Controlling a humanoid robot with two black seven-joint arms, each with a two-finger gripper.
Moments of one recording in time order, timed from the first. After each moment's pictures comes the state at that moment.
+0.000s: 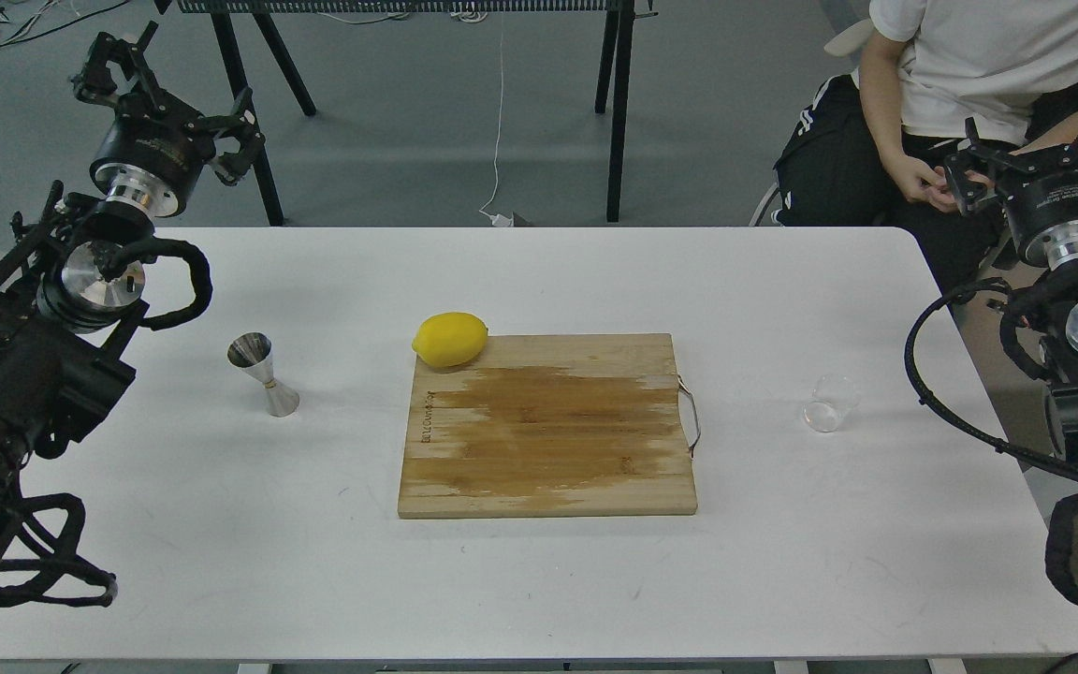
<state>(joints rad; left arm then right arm) -0.87 0.28 -1.00 -0.49 0.00 -0.43 -0.20 0.77 -0.30 1.36 0.39 0.14 0.49 0.04</state>
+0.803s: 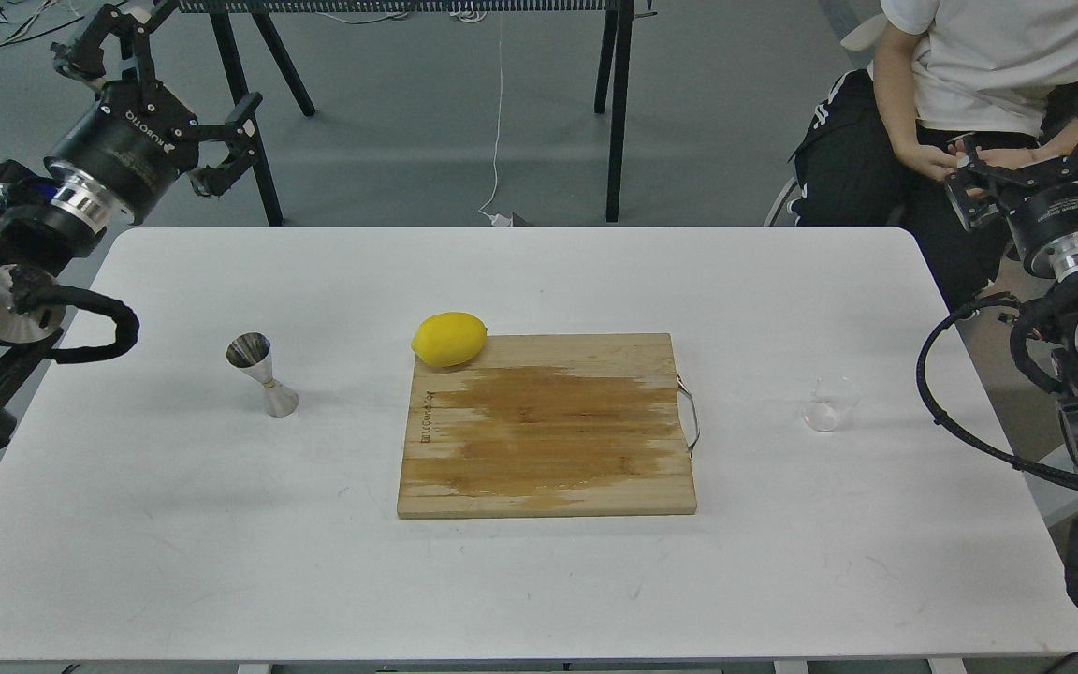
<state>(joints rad) -0.67 0.71 -0.82 -1.17 0.16 -0.32 -0.27 0.75 -0.35 1.28 0.39 0.15 0.49 0.04</state>
